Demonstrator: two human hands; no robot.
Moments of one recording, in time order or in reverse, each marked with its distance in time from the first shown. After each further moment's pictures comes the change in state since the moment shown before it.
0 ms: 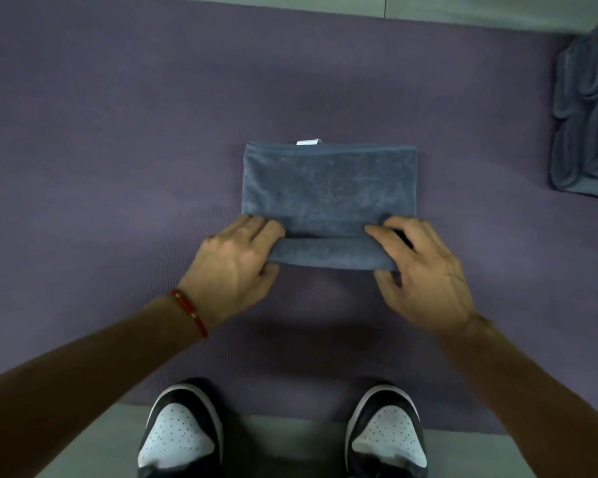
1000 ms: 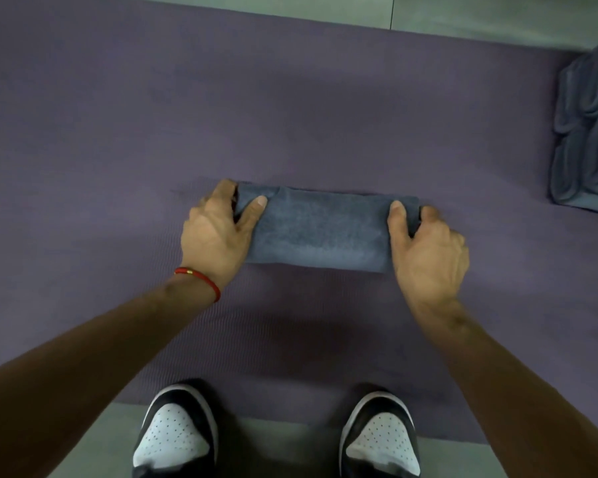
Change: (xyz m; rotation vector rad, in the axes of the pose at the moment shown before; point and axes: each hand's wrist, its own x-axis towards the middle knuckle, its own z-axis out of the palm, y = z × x) left_hand 0.026 -0.023 0.004 -0.333 0.222 -0.655; right_hand 0.046 -0.015 0.002 0.018 0.119 0.749
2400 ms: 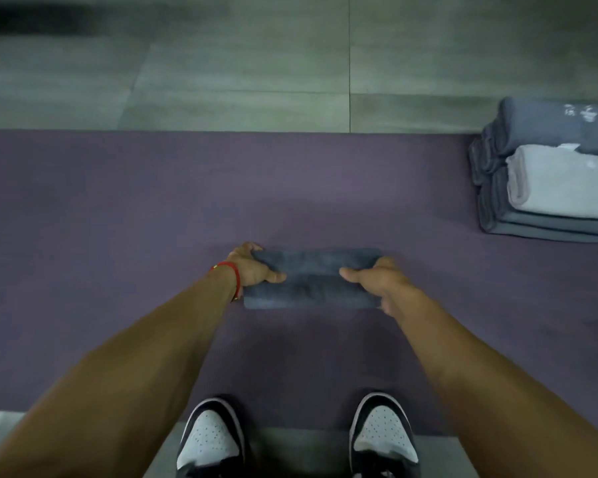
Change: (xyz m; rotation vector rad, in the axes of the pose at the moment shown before) left_hand 0.010 0.024 -0.029 -0.288 -0.551 -0.423; right_hand -0.011 -0.017 -0.026 0.581 -0.607 0.451
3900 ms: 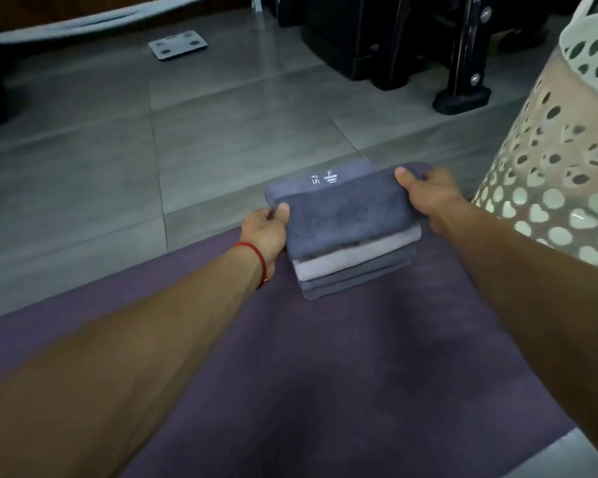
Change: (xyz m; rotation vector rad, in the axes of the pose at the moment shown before) left_hand -0.023 0.350 0.293 -0.328 -0.078 0.554; right_hand 0.080 -0.013 -0.451 0.289 0.686 -0.334
